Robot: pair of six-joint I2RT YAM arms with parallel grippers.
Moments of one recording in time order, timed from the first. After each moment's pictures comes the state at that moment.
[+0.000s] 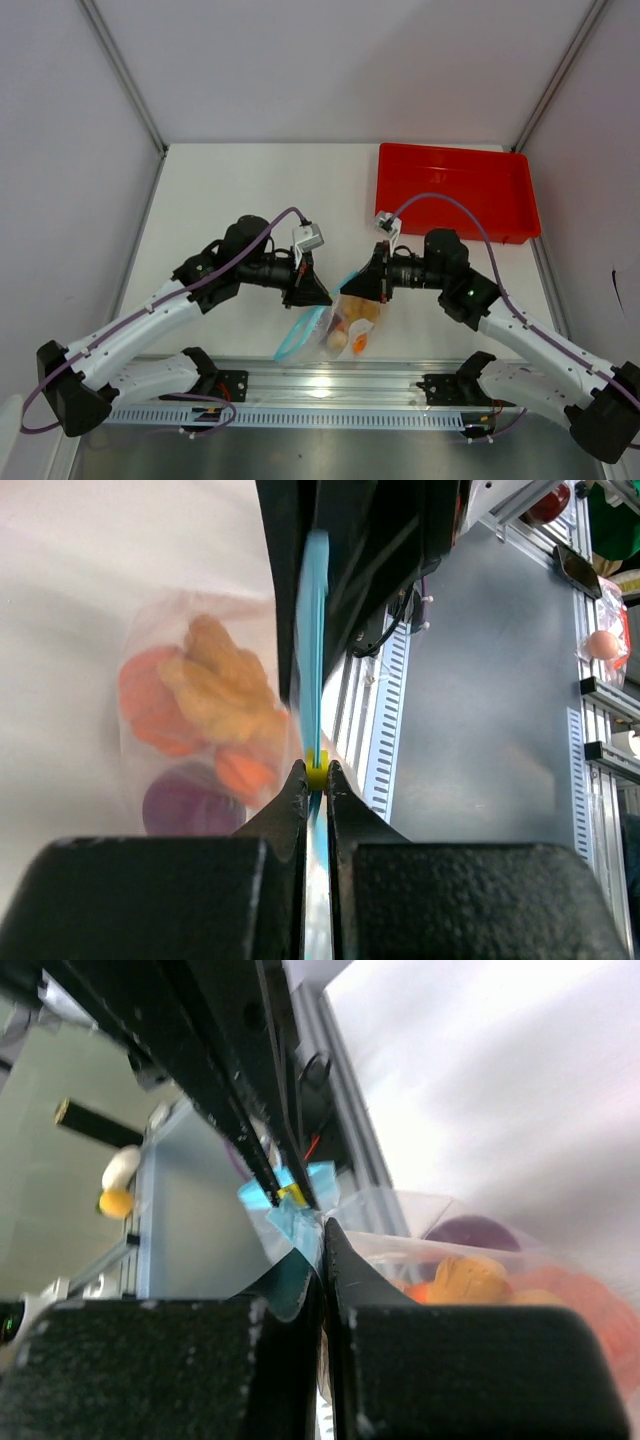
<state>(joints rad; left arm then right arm) -0.79 1.02 0.93 -0.41 0.73 -0.16 0.74 0.96 0.72 0.03 -0.72 0.51</state>
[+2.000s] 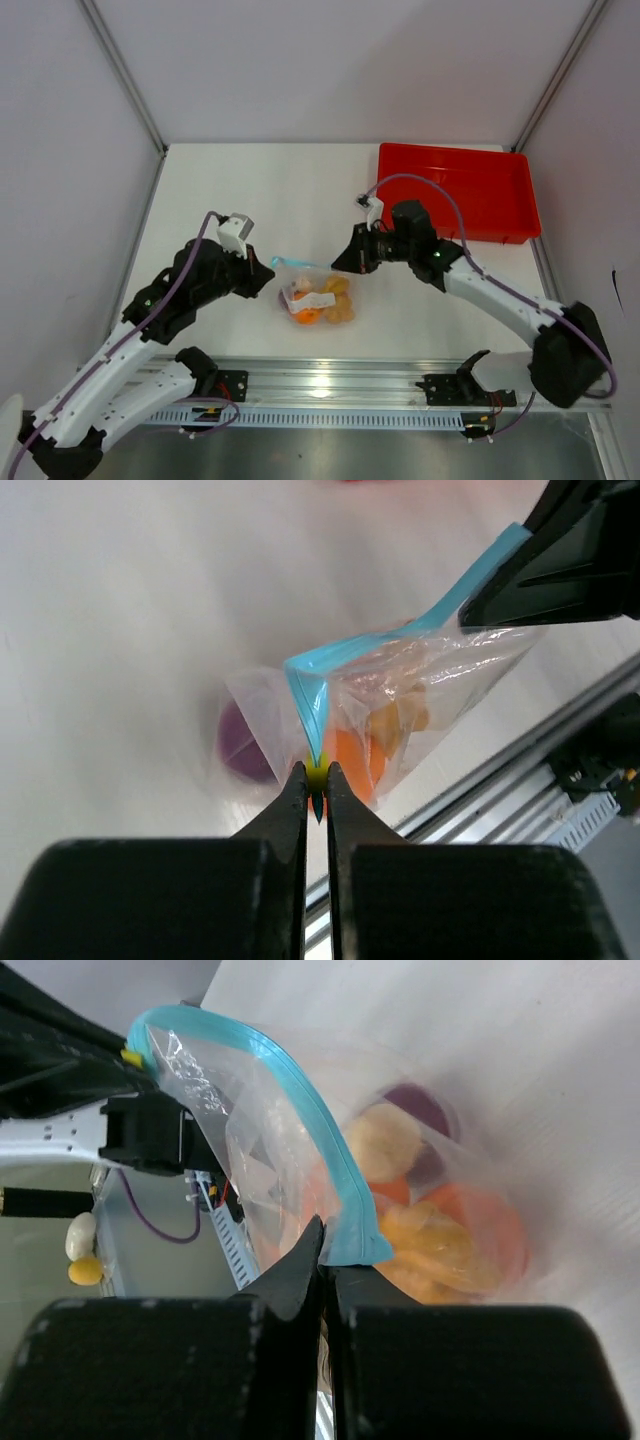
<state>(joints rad) -0.66 0.68 0.84 -0.64 0.06 -0.37 0.65 1.25 0.87 -0.07 -0.63 0.50</state>
